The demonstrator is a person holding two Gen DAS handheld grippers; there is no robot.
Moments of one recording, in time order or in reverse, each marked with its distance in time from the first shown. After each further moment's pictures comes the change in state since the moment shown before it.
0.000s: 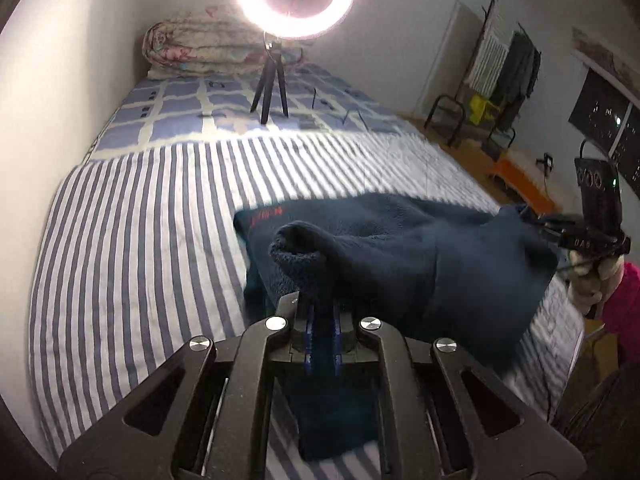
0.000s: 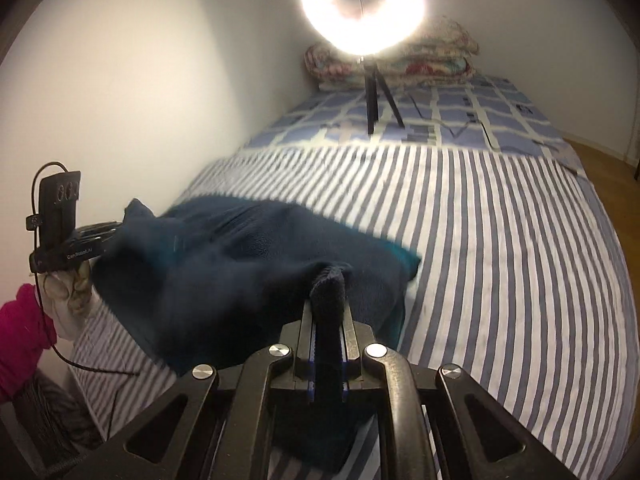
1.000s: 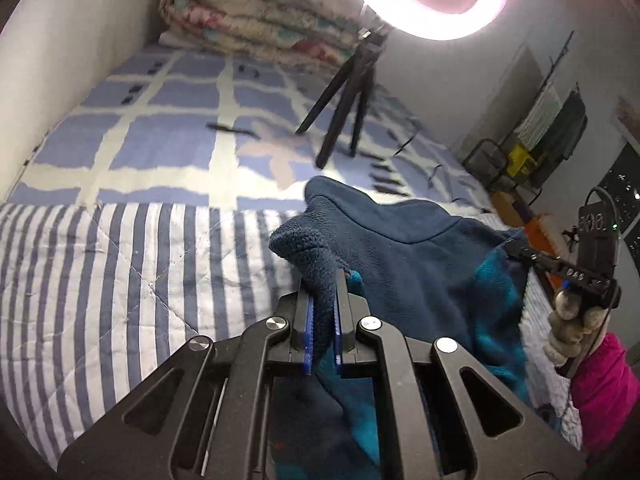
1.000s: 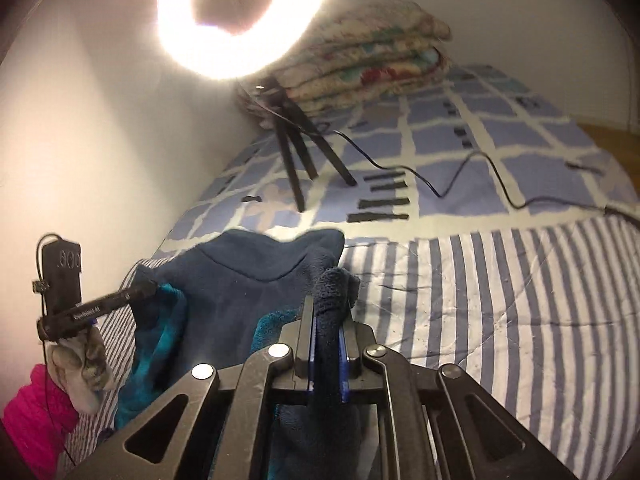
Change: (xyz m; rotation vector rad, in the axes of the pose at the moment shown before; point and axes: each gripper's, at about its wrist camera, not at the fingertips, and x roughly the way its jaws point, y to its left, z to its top) left arm 0.204 0.127 0.154 -0.223 -0.032 -0.029; right arm 0.188 -0.138 0.192 0.147 -0.094 0.016
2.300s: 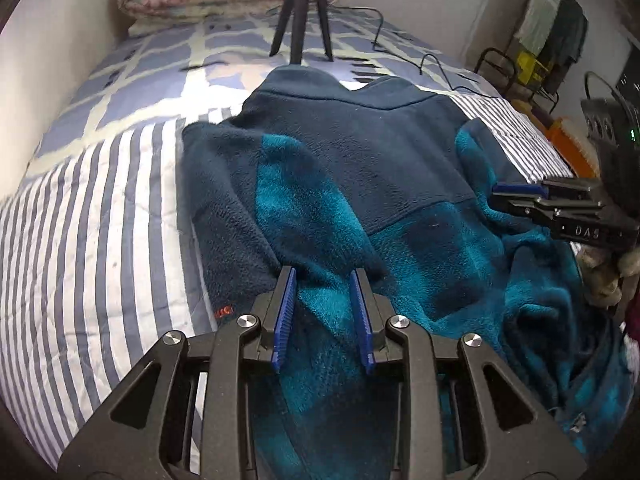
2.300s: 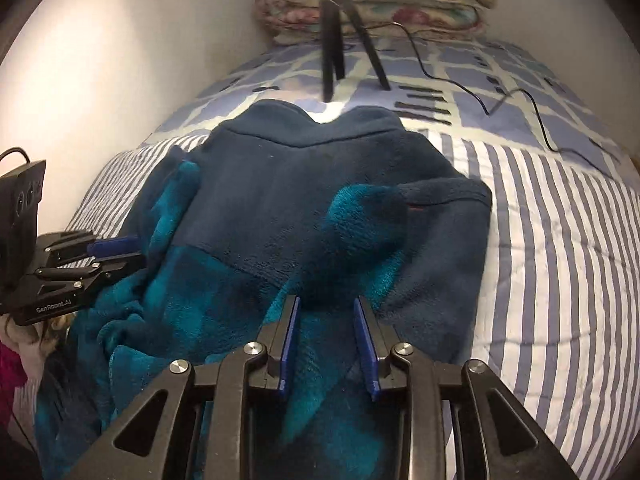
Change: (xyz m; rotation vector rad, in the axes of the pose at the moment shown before) left arm 0.024 -0.037 -0.079 0.236 0.194 0.149; right arm 0.039 0.053 -0.065 -0.148 0.234 -0.102
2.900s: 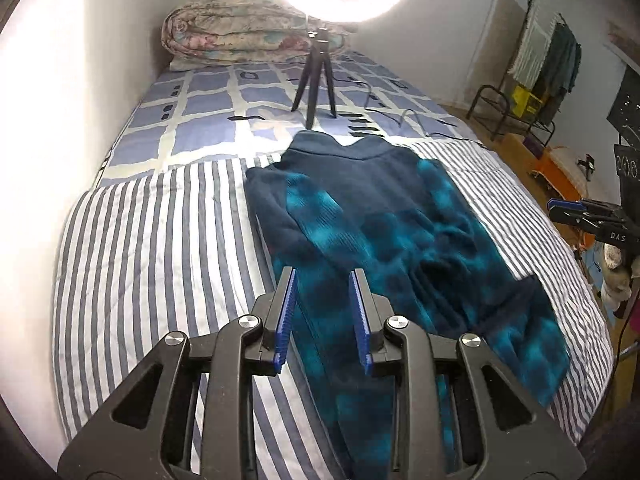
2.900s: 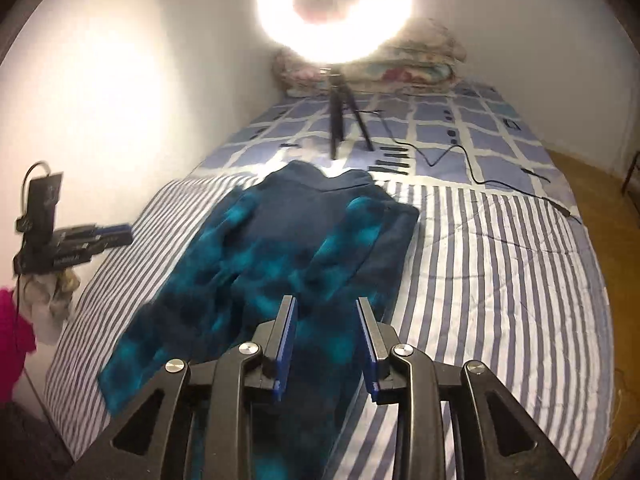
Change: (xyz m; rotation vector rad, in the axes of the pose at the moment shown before) left arm -0.154 0.001 -0.025 -0.066 -0.113 0.021; right arm -0.170 0.015 -0.043 0.019 -0.138 -0.022
